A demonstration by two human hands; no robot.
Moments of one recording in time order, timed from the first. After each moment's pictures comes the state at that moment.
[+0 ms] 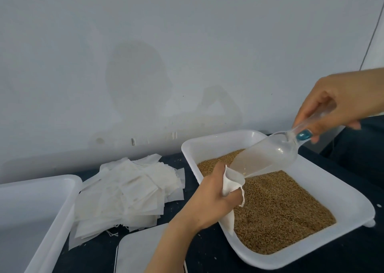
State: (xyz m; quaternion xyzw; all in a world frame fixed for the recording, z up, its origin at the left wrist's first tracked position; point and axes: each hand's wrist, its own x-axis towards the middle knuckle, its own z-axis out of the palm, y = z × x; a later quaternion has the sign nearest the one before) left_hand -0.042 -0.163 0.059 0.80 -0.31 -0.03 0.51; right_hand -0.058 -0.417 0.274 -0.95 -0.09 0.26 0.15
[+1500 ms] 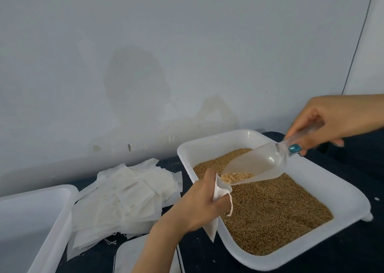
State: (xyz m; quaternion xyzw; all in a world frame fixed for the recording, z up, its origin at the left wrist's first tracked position) left_hand -0.034 -0.155 0.061 0.86 -0.34 -0.02 0.38; right_hand -0.066 -0.438 0.234 -0.95 -0.15 0.15 0.23
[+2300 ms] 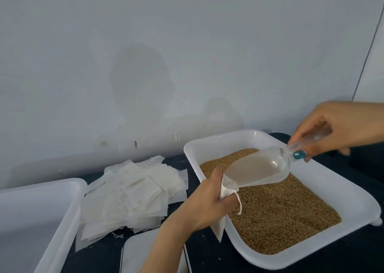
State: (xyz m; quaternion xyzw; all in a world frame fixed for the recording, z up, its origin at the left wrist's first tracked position) left_hand -0.032 -0.151 0.053 0.85 -0.31 -0.04 0.43; right_hand -0.068 -0.428 0.228 -0.95 -0.17 0.14 0.20
